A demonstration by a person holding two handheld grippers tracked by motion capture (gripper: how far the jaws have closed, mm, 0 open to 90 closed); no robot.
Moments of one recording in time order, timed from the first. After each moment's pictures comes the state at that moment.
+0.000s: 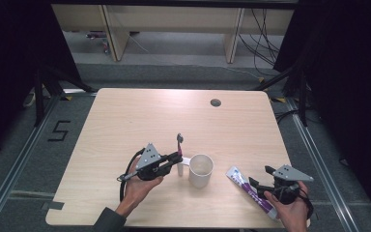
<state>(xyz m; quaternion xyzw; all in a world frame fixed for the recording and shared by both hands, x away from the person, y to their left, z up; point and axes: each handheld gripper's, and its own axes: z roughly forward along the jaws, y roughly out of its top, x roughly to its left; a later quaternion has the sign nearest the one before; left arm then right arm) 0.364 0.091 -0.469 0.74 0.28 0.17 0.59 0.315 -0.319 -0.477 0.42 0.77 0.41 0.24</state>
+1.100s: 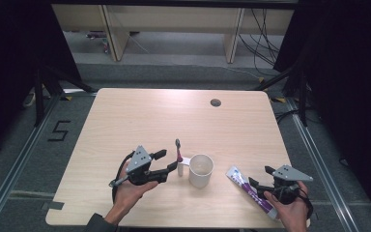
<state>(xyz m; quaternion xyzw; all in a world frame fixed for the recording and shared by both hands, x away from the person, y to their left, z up) 0.345 0.110 -0.457 0.73 0.32 0.17 0.58 0.312 -0.317 -0.477 0.44 0.77 0.41 0.22</state>
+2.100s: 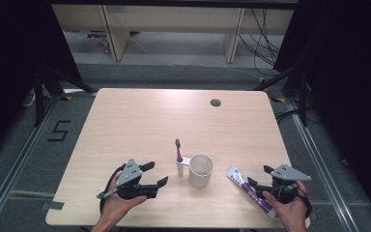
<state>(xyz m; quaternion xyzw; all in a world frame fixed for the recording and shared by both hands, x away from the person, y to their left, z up) 0.318 0.136 -0.479 0.76 0.32 0.17 0.54 0.316 -0.317 -0.478 0.41 0.78 0.40 0.24</state>
